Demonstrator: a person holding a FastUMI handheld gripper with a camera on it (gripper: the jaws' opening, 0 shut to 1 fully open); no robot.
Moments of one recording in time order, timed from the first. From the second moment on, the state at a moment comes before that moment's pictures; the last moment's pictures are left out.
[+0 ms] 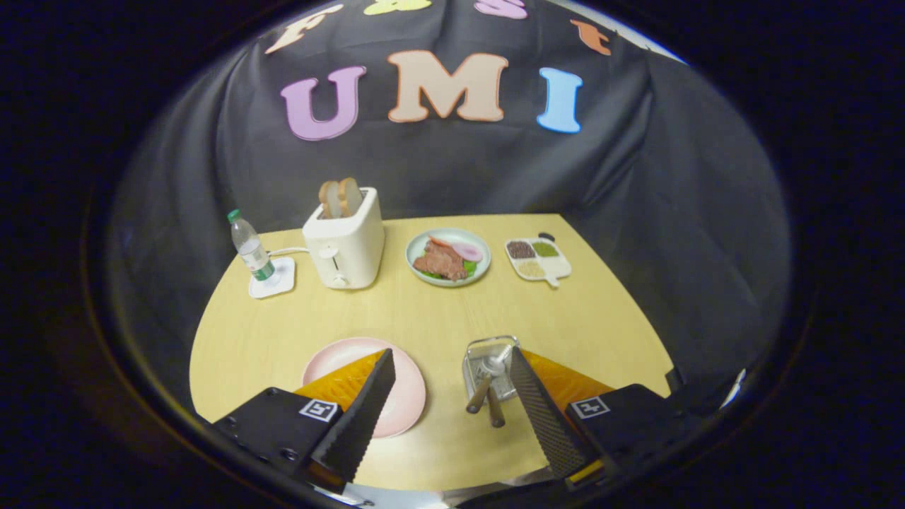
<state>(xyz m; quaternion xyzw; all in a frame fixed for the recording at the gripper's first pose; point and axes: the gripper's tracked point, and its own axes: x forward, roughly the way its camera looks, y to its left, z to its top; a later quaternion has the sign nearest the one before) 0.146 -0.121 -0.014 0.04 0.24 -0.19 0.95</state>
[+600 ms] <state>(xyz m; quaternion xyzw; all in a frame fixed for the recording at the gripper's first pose) 0.142 -0.085 0.142 -0.01 -0.05 -0.13 0.99</state>
